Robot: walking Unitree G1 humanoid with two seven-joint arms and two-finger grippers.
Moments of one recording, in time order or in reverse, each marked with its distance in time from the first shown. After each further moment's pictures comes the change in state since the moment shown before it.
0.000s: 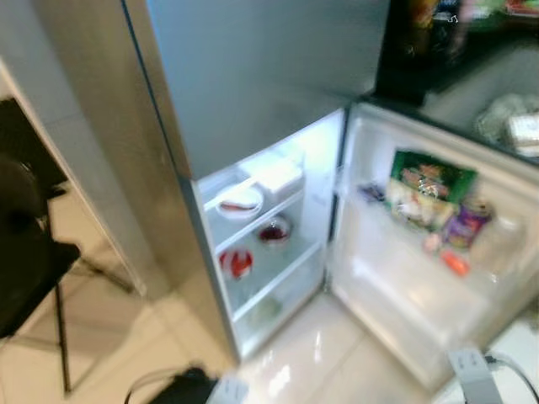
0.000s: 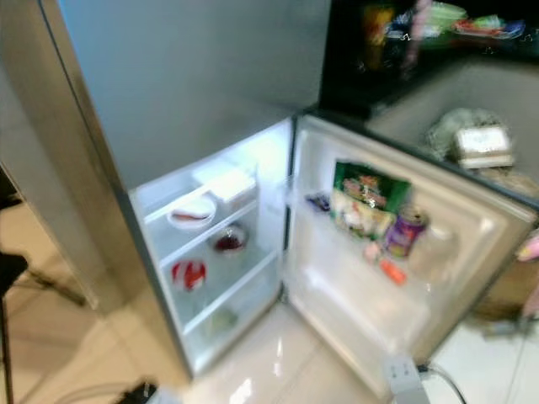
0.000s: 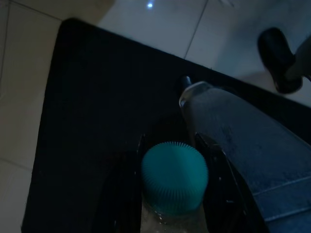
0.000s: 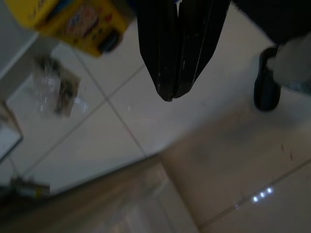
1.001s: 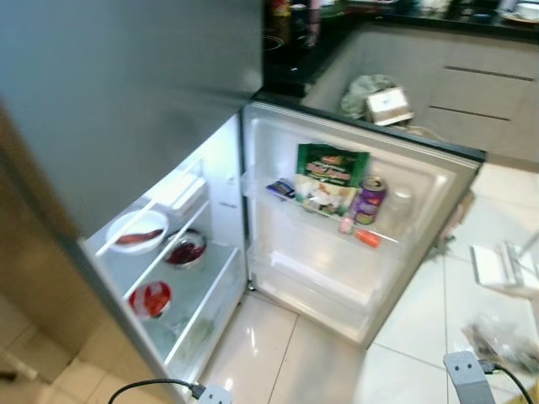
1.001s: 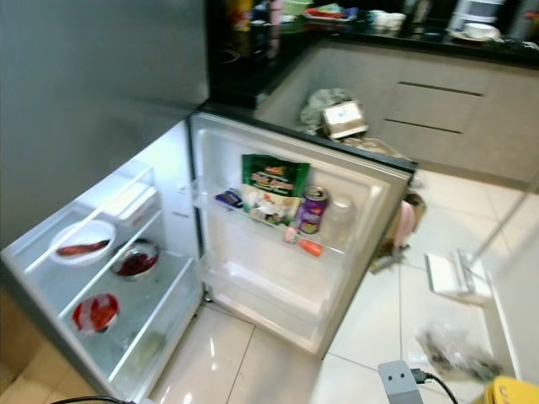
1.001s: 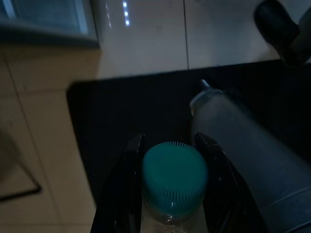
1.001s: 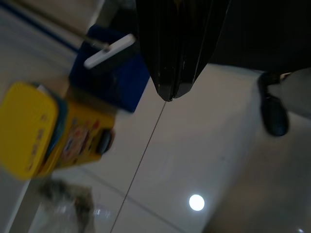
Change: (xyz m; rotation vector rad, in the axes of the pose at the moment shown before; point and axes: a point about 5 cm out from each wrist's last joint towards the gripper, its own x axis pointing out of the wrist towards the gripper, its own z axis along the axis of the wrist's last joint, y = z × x) left arm -0.003 0.010 -0.013 0.013 0.042 0.034; right arm -0.002 0.009 -0.016 0.045 0.070 0.019
